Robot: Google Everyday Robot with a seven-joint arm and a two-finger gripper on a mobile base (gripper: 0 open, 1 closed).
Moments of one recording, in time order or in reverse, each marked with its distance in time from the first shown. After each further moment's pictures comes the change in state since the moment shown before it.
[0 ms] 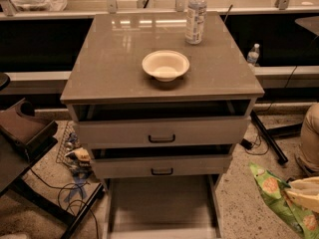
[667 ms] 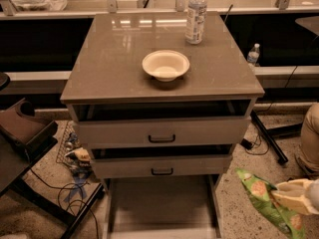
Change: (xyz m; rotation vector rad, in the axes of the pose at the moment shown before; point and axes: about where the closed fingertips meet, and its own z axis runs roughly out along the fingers) arm 0.005 0.008 0.030 -0.015 0.013 0.002
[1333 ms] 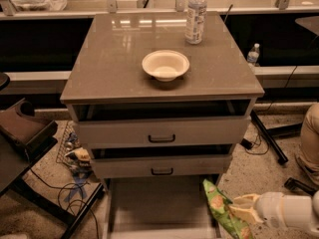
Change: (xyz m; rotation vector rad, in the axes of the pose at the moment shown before) arm 0.041 0.033 0.141 -0.131 -0.035 0.065
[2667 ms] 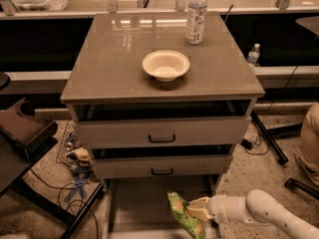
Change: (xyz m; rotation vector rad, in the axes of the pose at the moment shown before) arm 0.043 -0.011 0.199 -0.175 -0.088 0.061
